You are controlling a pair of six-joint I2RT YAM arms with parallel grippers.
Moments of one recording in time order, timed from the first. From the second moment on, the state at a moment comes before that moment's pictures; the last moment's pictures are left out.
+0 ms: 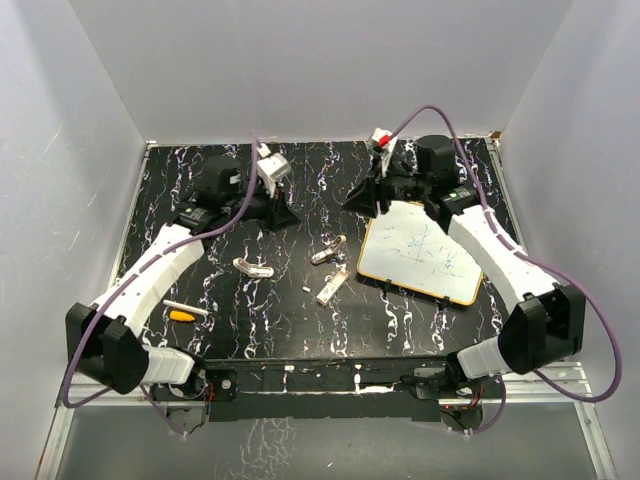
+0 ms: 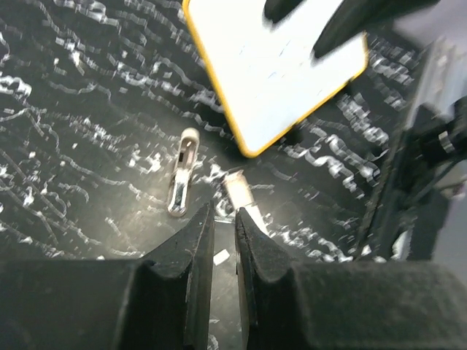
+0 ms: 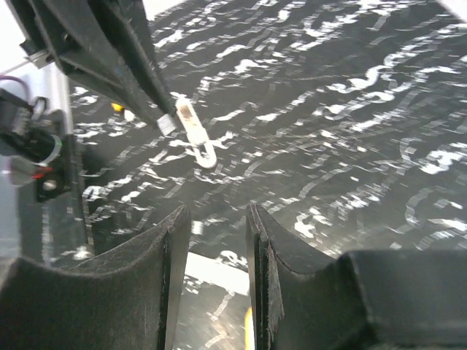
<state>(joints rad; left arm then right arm) -0.40 1.32 1.16 -0.34 0.72 0.04 0.35 1.44 1.27 -0.23 -0.93 -0.09</state>
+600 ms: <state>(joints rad) -0.67 1.73 1.38 -0.58 0.31 0.32 0.00 1.27 1.02 -0.30 -0.88 -0.29</state>
